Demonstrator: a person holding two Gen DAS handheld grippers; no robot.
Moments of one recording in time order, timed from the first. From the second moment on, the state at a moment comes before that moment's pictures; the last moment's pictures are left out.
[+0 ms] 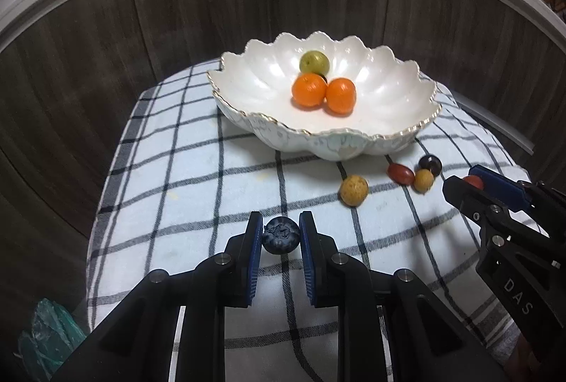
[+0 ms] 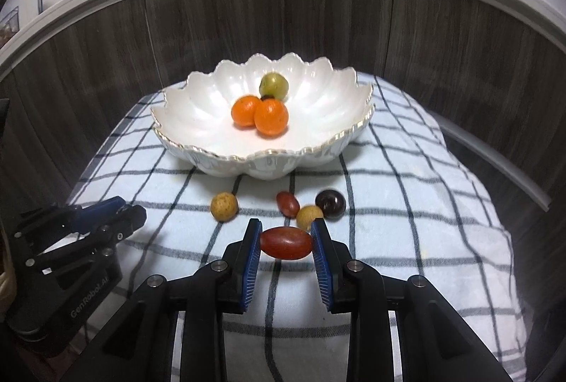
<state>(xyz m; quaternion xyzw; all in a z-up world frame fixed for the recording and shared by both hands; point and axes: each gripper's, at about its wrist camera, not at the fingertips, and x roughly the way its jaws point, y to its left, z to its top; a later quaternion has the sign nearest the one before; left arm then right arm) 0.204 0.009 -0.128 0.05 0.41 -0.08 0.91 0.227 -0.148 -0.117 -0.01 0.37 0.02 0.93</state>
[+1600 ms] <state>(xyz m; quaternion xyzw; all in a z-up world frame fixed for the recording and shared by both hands) 0.282 -0.021 -0.066 0.03 0.37 -0.05 0.93 0.306 -0.188 -0.052 0.01 0.31 0.02 0.95</state>
